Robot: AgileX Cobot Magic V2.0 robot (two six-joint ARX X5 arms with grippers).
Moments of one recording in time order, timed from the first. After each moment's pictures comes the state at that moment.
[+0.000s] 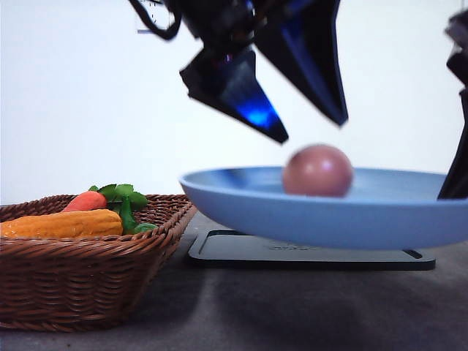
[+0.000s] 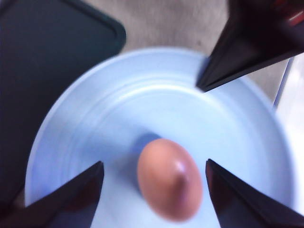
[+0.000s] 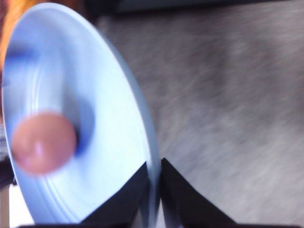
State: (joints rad) left_arx -1.01 1.48 1.15 -0.47 0.11 0.00; right_arx 0.17 1.06 0.60 -0.65 -0.67 0.35
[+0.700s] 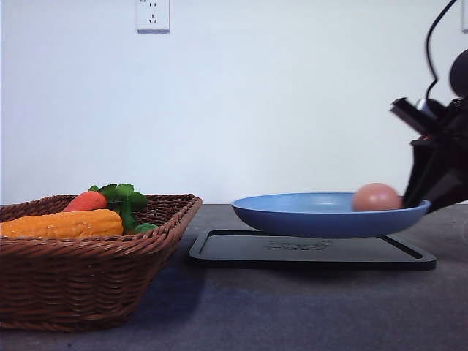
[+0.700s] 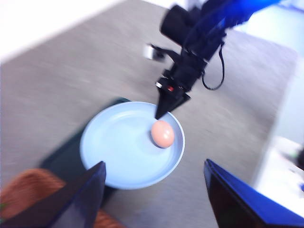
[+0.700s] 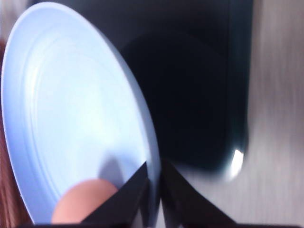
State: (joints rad) left_arx -1.01 0.91 1.15 -0.64 -0.09 -0.02; right_arx 0.02 1.64 1.00 -0.59 -0.67 0.27
